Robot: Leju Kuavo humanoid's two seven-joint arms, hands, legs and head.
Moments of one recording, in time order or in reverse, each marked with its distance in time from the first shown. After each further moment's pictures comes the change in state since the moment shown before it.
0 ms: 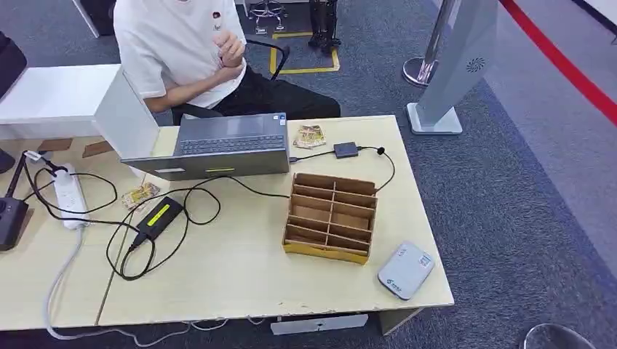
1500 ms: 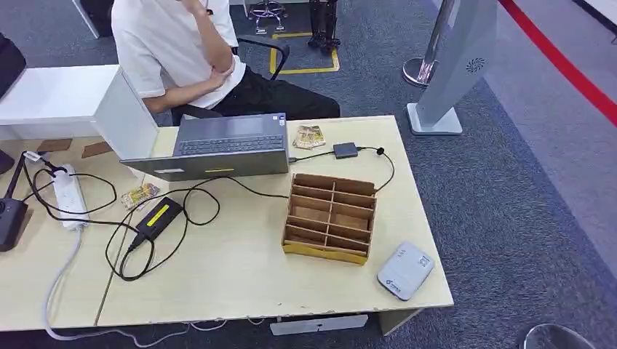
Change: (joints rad) left arm 0.157 0.030 0.401 0.098 0.154 0.197 -0.268; right arm 0.015 0.075 -0.360 -0.013 -0.150 -0.536 -0.063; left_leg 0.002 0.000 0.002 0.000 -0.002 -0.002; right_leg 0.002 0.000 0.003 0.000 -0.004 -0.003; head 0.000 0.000
